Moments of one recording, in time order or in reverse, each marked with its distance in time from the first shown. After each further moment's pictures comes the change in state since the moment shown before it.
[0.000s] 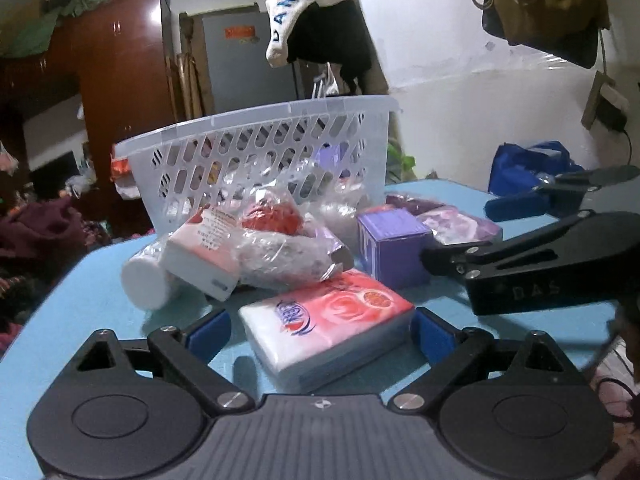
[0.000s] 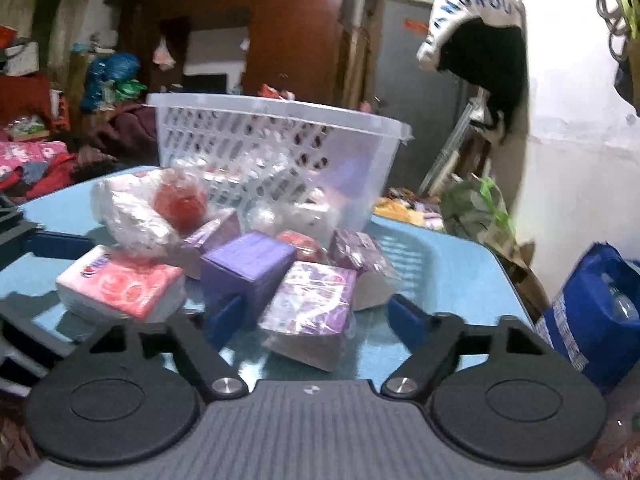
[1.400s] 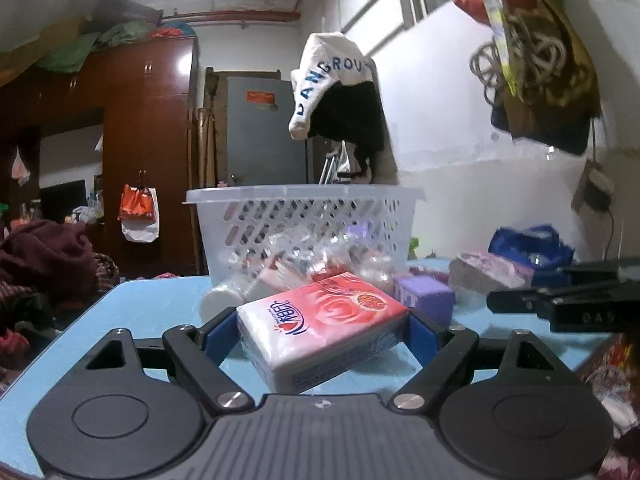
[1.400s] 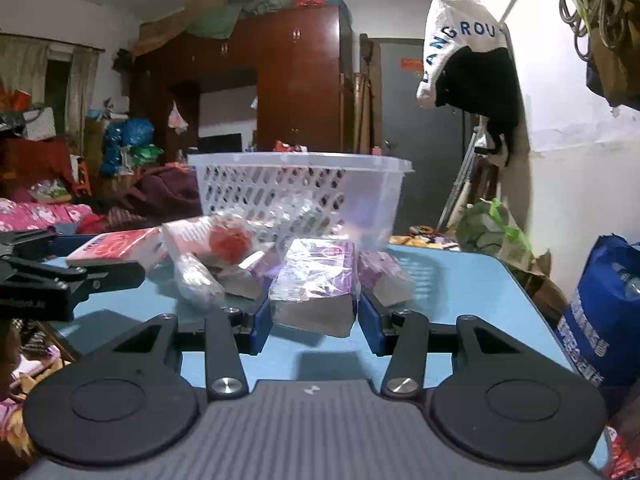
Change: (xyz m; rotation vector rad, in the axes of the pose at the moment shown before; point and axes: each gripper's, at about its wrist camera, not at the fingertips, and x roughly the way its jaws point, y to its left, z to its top) left arm -0.054 0.060 -0.020 -0.116 -0.248 -0.043; right arm -0.043 0.004 -0.011 0.107 -0.162 0.080
